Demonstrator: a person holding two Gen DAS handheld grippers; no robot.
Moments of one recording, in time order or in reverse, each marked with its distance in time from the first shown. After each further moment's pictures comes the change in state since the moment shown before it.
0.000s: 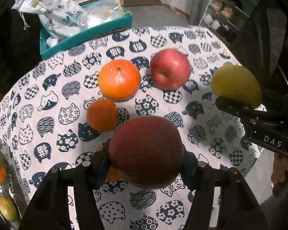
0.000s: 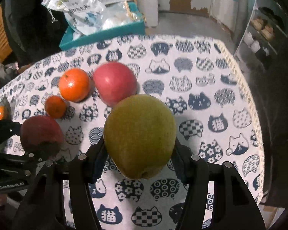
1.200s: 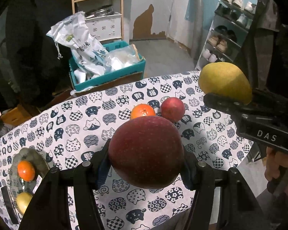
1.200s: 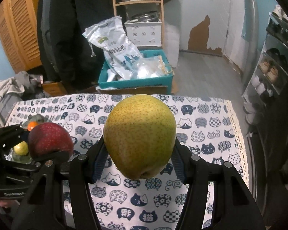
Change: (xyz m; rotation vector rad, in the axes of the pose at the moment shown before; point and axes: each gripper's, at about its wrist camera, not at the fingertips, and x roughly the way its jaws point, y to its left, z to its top) left arm -0.130 0.031 -0.015 -0.031 -0.250 0.029; right arm -0.103 0.080 0.040 -0.124 -0.234 0.070
